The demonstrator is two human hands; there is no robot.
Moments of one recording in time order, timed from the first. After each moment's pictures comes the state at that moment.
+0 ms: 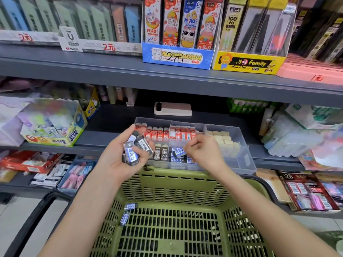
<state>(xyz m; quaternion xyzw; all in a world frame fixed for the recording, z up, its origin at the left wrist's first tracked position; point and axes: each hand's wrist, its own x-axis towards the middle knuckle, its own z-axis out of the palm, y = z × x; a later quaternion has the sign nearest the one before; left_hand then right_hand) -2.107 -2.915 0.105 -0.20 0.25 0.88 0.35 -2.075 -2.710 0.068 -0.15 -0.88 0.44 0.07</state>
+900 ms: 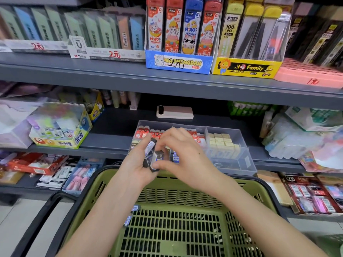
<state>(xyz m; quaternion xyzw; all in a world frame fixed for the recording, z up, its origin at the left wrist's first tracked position) -2.089 -2.887 0.105 -0.22 0.30 0.86 0.34 -2.038 -2.765 0.129 0.20 -0.92 0.31 0.13</state>
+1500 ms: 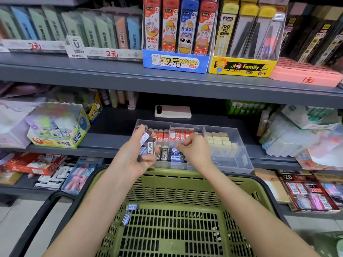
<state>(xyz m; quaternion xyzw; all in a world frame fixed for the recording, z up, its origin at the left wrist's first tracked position) -2.100 -2.892 0.109 -0.21 0.44 0.83 0.26 -2.090 -2.728 0.061 -0.17 -0.91 0.37 0.12</state>
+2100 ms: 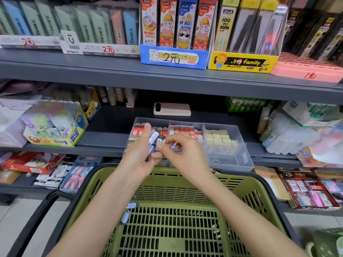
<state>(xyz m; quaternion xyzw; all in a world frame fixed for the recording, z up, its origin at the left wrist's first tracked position) -2.096 -2.873 0.103 -0.20 0.47 0.83 0.24 -2.053 -2.761 0.088 0.00 -0.89 0.43 0.15</state>
